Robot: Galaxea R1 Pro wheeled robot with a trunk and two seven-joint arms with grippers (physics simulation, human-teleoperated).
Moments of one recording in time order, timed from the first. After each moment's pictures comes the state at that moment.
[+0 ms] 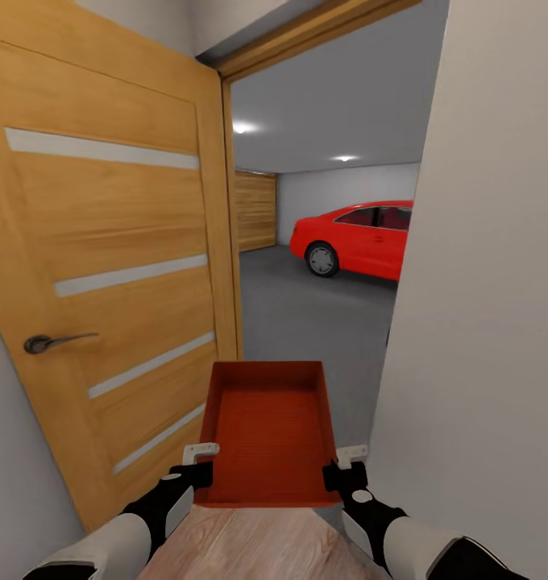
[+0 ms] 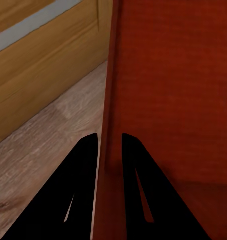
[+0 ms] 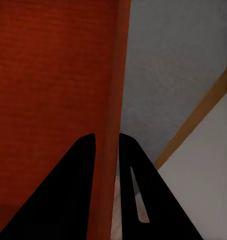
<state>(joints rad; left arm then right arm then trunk) -0.69 -0.08 0.01 -0.20 0.07 0.05 0.11 -0.73 0.13 0.56 0.00 -0.39 -0.28 -0.18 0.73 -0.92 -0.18</state>
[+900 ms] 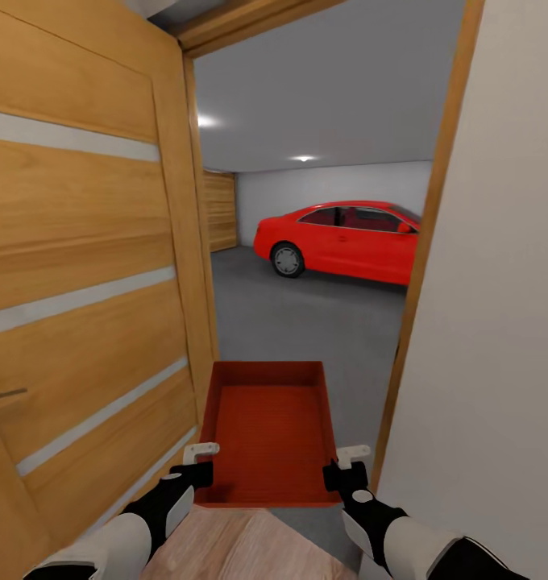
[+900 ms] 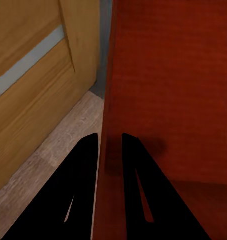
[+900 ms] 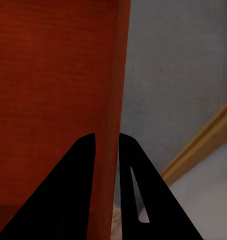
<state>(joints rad) -0.69 -0.08 0.02 -0.20 0.06 0.05 0.11 -0.73 0.13 0.56 0.00 -0.39 -0.28 -0.18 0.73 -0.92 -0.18</state>
